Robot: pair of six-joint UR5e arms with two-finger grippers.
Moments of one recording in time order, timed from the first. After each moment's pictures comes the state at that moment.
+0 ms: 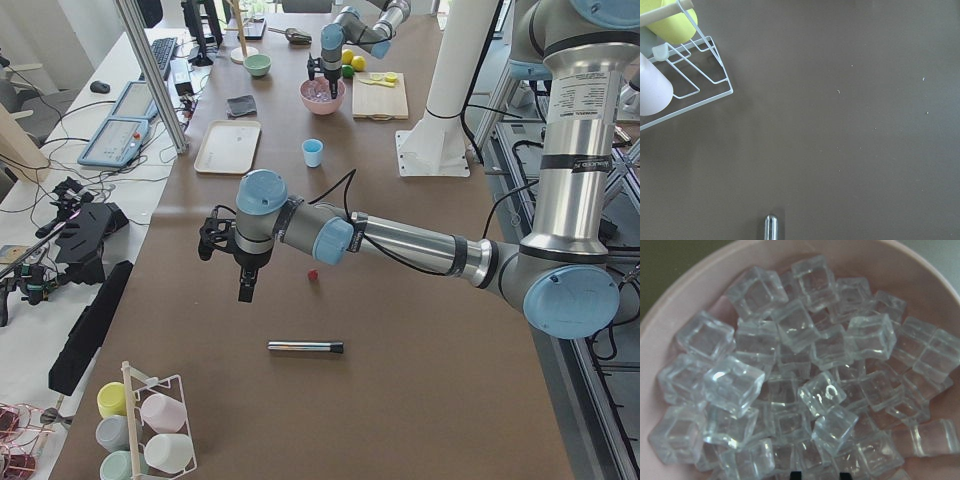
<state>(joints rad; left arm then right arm) -1.53 -1.60 -1.76 -1.77 -2.32 -0.34 0.55 -1.15 1.91 -1.93 1.84 0.99</state>
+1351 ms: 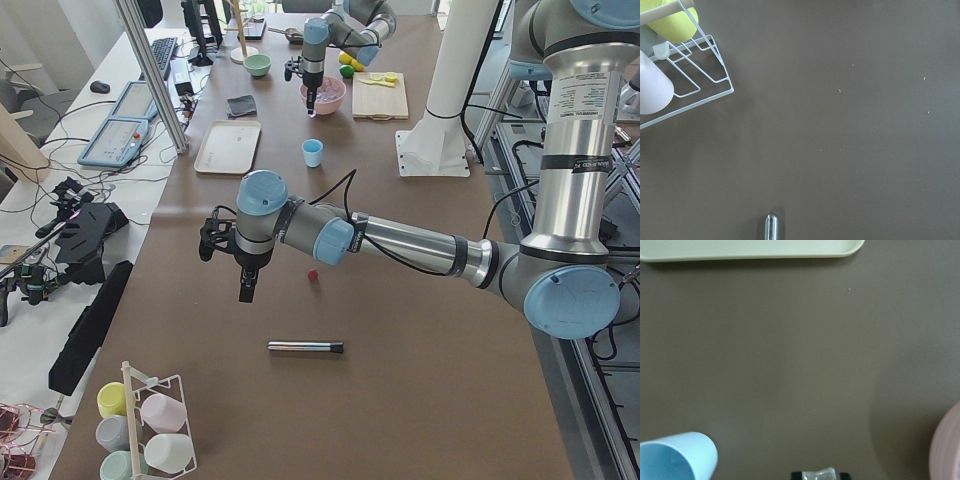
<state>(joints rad) -1.53 -1.60 -1.76 -1.77 -2.32 -0.34 0.58 -0.75 1.64 -1.75 1.86 1.23</state>
